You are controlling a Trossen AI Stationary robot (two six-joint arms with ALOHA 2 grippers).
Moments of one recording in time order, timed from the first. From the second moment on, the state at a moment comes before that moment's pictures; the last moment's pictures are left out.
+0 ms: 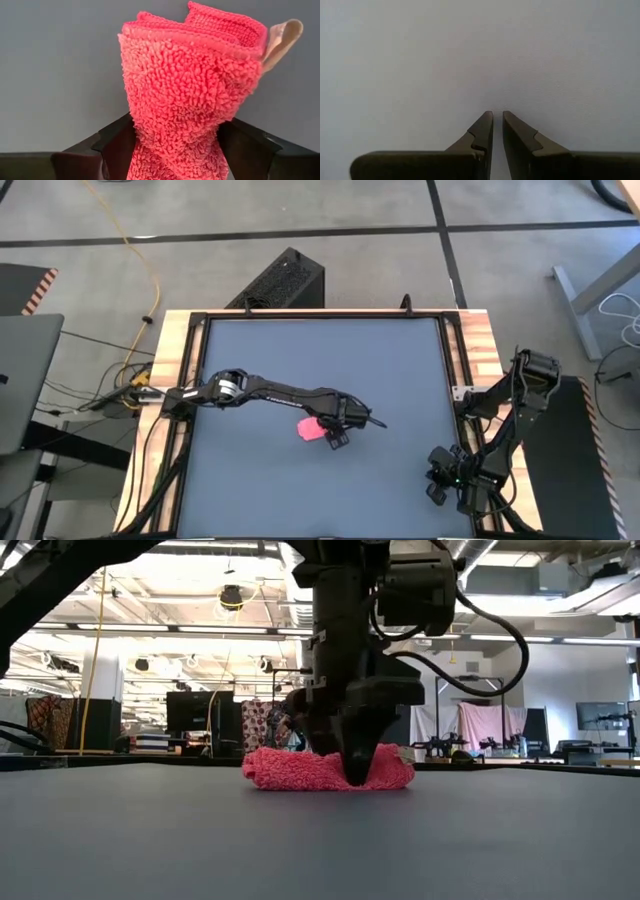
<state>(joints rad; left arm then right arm) -0.11 2.46 2.00 -1.14 -0.10 -0.54 1.22 1.51 0.66 -0.55 0.39 1.94</state>
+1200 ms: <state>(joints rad) -0.07 2.43 2.14 -1.48 -0.20 -0.71 1.22 1.50 0.66 -0.58 0.37 1.94</state>
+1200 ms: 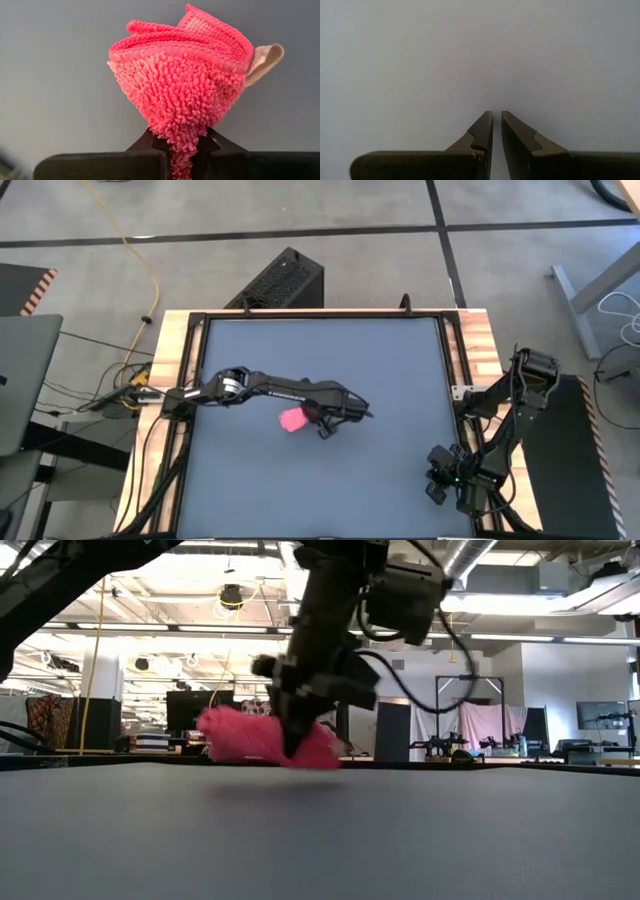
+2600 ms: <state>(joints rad) 0.32 1.14 0.75 -1.13 -0.03 -1.42 1.23 1.50 0.66 -0.57 0.43 2.06</state>
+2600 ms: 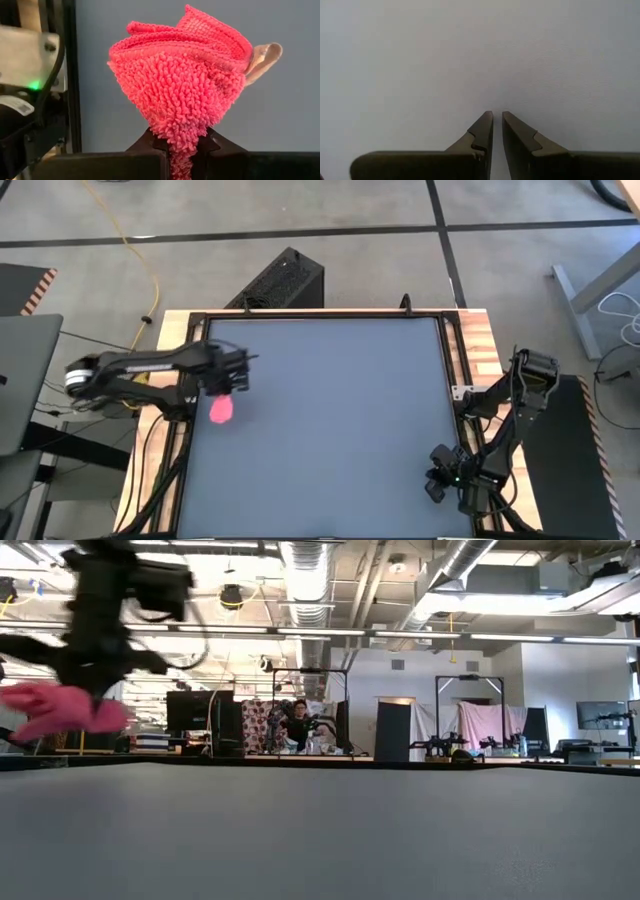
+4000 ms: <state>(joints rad) 0.14 1.28 0.57 -0.72 -0.19 -0.97 1.15 1.50 0.66 -0.56 0.36 2.08</state>
